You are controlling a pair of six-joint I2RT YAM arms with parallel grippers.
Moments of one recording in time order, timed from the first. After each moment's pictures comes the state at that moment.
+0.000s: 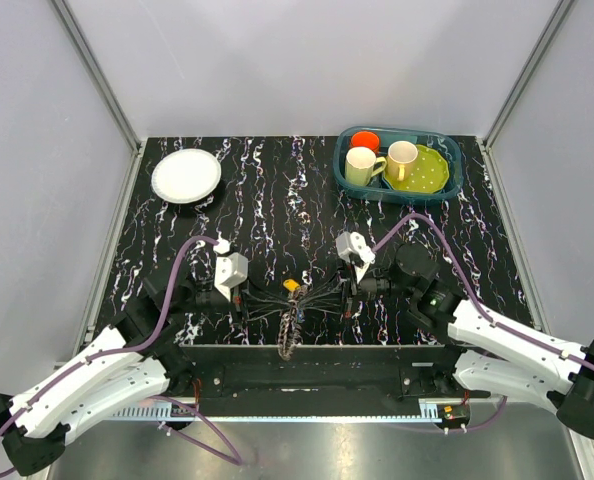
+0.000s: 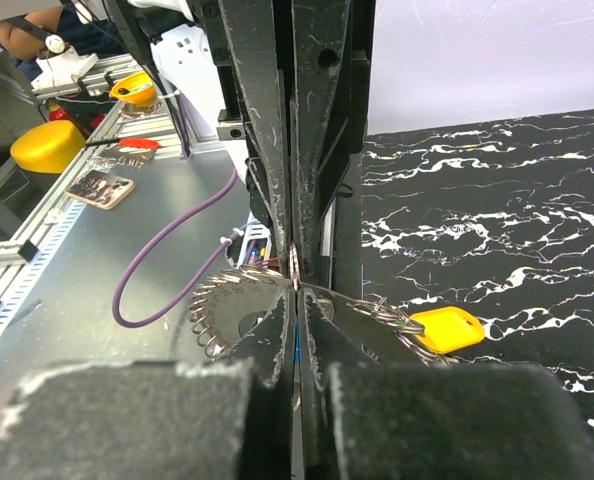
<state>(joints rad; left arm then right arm) -0.83 0.59 0.64 -0.08 0.70 -0.13 0.91 0.94 0.64 0.38 -0.76 0.24</state>
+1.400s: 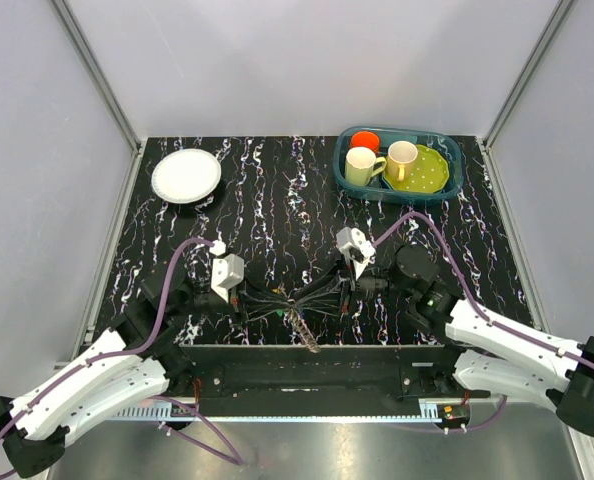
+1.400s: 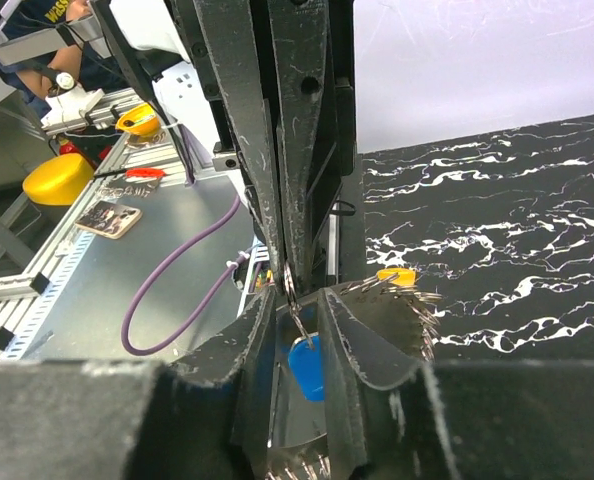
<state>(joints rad) -0.83 0.56 0.61 -0.03 0.69 -0.15 0.92 0.94 0.63 0.46 -0.70 0.33</state>
